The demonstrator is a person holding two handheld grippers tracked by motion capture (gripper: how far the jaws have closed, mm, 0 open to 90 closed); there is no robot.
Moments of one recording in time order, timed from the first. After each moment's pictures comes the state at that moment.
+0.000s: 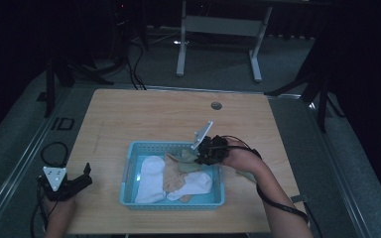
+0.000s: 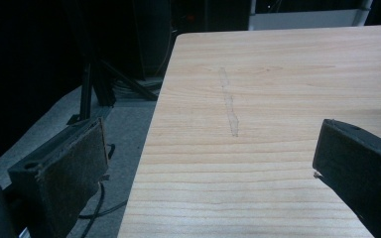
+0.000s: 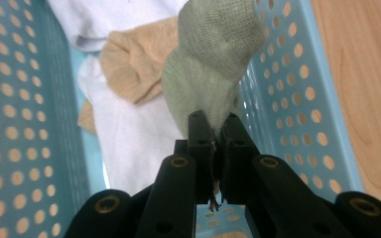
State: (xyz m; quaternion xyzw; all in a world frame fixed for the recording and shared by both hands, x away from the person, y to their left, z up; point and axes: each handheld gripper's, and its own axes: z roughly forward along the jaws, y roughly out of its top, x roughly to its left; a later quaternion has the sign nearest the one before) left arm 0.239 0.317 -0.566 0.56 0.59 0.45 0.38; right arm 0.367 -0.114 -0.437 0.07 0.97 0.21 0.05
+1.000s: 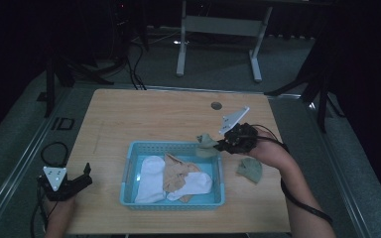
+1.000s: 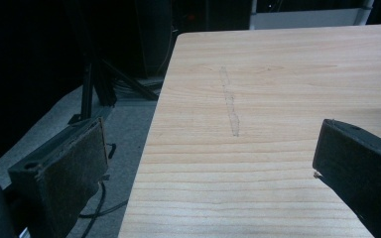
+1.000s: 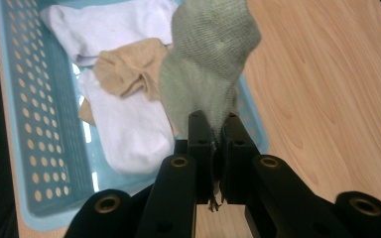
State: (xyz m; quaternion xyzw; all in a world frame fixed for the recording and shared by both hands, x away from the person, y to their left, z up) left arm 0.239 0.317 -0.566 0.56 0.59 0.45 0.38; right arm 0.363 -0.176 -0.377 0.10 0.95 0.27 0.10
